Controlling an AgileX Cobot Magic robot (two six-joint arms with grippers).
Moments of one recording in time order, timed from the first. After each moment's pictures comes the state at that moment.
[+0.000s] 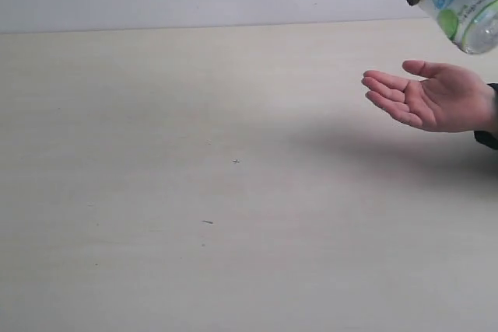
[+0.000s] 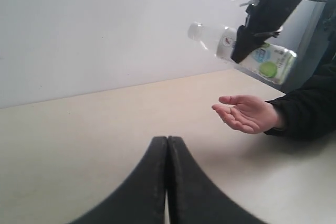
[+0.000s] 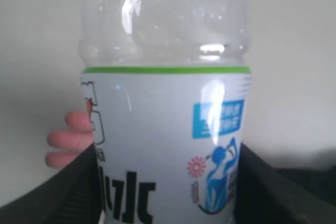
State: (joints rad) left arm -0.62 0.46 -0.32 -1.02 0.09 0.86; right arm 0.35 1.80 -1.71 -0.15 1.22 -0.06
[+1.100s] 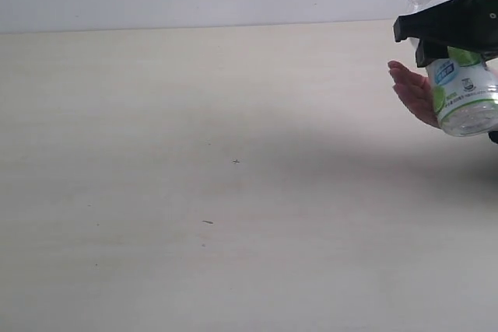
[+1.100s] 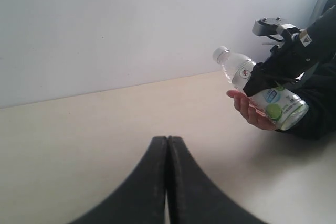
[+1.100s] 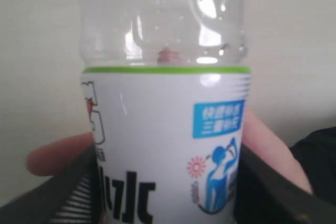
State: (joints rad) left arm -0.62 0.46 -0.32 -1.02 0.09 0.86; right arm 0.35 1.57 -1.11 -0.23 0.73 0.36
